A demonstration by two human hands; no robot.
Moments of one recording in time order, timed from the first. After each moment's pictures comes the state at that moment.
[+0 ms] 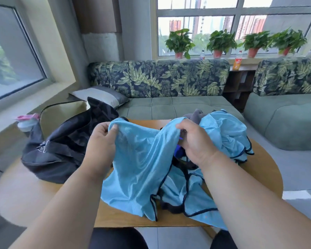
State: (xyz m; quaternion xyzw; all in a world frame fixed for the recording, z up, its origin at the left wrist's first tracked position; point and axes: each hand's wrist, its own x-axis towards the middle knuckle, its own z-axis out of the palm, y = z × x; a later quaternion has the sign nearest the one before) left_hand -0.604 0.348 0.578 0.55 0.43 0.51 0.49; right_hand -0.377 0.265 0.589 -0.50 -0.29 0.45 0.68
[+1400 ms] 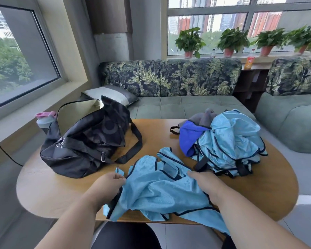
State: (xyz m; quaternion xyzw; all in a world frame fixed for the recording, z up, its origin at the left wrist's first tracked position) left_hand -0.686 0.339 0.480 0.64 0.63 0.14 0.41; right_hand -0.365 0.233 0.460 -0.75 -0.25 0.48 0.39
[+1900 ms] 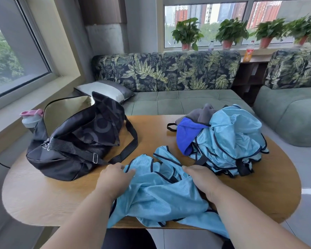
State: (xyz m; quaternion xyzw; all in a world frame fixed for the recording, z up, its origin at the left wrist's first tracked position) left_hand -0.632 0.369 0.469 0.70 0.66 0.06 0.25; right_hand -0.358 0.253 0.451 -0.73 -0.31 0.44 0.41
